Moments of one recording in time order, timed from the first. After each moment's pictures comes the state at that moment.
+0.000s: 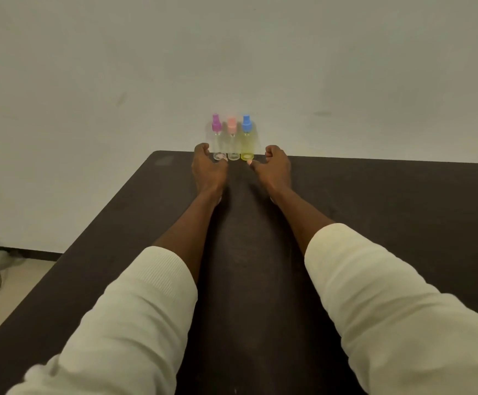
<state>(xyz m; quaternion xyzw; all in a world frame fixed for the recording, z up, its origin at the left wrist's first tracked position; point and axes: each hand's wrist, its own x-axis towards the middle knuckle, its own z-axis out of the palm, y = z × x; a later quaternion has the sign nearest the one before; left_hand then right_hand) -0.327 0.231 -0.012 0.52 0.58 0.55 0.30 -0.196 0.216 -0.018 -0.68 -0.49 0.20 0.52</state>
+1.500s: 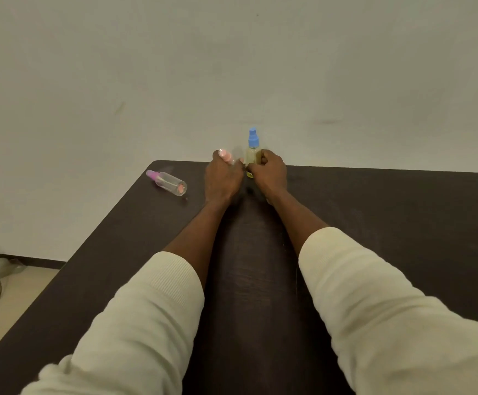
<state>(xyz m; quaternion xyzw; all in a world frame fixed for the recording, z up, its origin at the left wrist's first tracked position) -0.313 0.244 -0.008 0.63 0.57 0.47 0.26 -0.202 0.246 -0.015 -0.65 -0.51 0.21 0.52</state>
